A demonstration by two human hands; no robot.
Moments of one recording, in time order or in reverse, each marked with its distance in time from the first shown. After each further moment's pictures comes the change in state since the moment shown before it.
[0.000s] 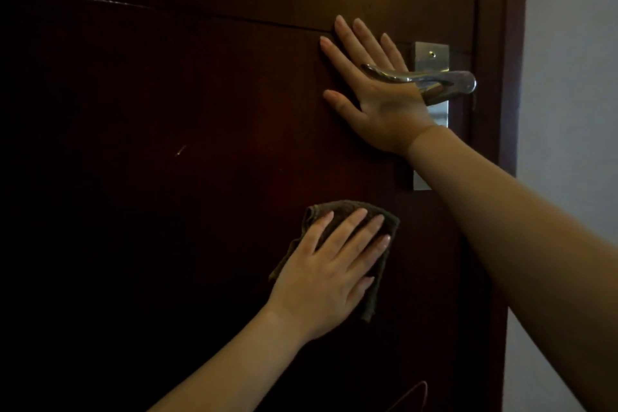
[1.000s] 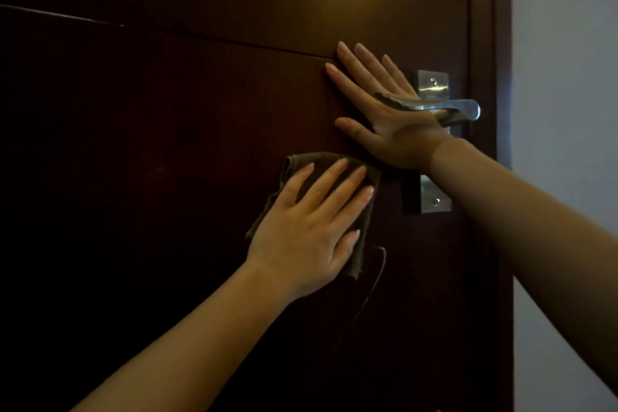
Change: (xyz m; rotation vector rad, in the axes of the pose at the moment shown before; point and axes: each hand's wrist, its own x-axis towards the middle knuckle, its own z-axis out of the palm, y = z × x) left_hand 0.033 -0.068 -0.025 0.026 0.146 -0.046; right_hand 0.004 0.013 -0.006 -0.028 -0.063 -0.059
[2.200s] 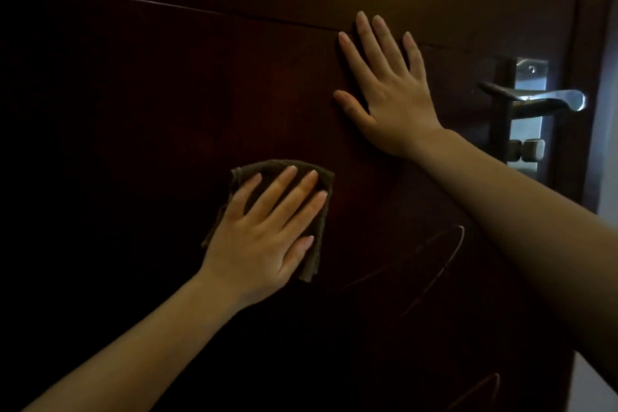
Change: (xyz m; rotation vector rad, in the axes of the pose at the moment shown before) left_hand -0.128 -0.084 -0.036 0.057 -0.068 -0.107; right_hand 0.063 -0.108 0.008 -0.092 0.048 0.145
